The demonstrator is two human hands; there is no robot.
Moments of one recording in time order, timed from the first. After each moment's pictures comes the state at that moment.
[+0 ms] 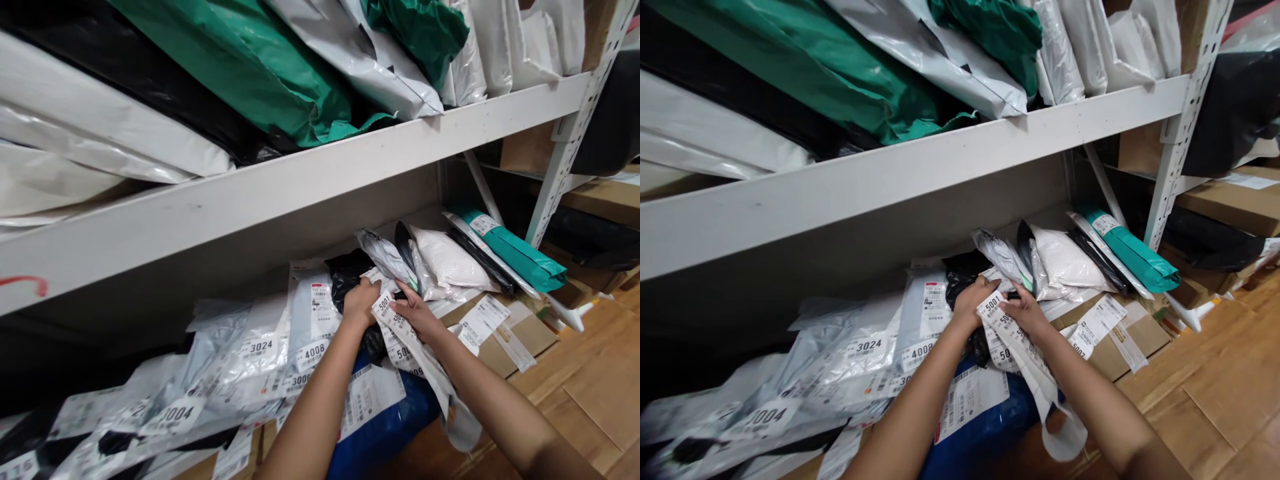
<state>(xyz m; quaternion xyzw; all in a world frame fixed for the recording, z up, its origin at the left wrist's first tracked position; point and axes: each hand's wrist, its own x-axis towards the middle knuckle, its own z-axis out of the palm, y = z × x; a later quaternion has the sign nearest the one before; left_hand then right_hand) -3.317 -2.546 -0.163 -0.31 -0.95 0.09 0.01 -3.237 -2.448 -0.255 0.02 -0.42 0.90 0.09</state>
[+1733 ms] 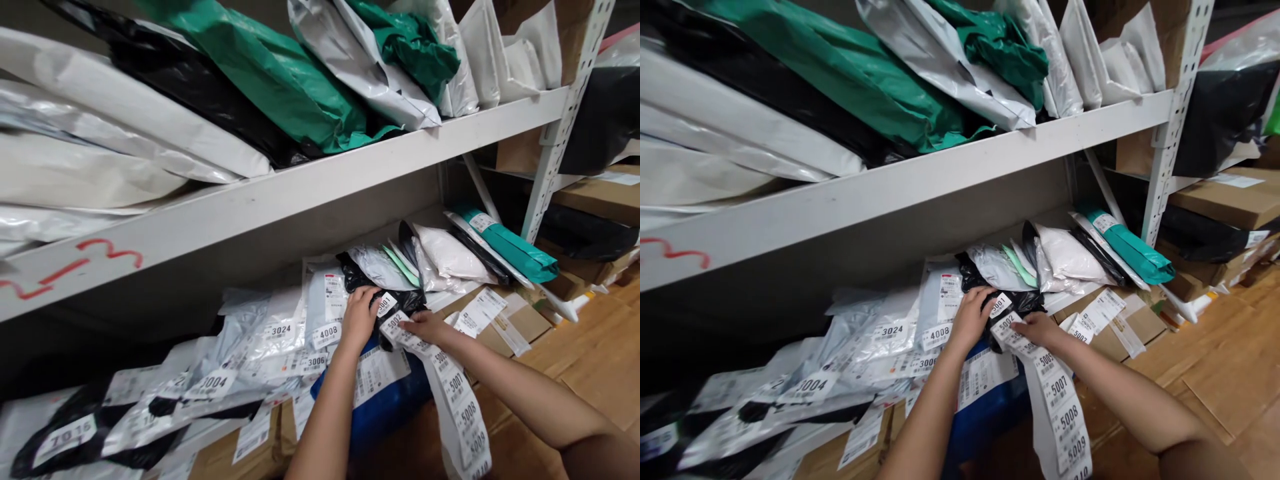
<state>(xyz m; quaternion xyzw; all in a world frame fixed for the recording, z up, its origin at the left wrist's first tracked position) -3.297 -2.604 -0.203 -0.38 -0.89 -0.22 0.14 -3.190 -2.455 -0.275 -0.11 -0.68 0.72 0.06</state>
